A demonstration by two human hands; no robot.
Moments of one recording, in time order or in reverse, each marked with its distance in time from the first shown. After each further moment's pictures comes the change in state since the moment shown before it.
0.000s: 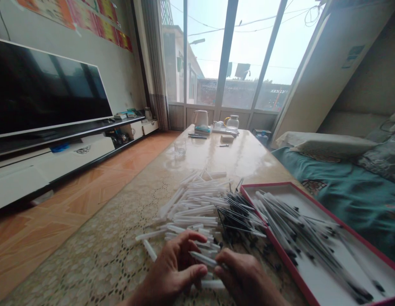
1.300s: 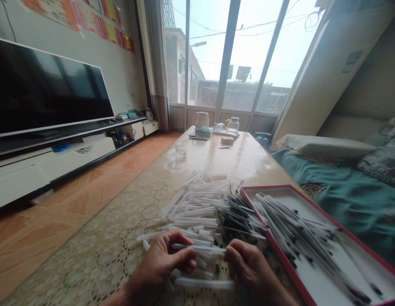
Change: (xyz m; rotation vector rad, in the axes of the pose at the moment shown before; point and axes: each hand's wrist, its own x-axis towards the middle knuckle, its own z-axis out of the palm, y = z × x) left_hand 0.005 0.008 -0.019 -0.018 0.218 -0.202; right_hand 0.002 0.020 0.001 0.602 0.083 0.382
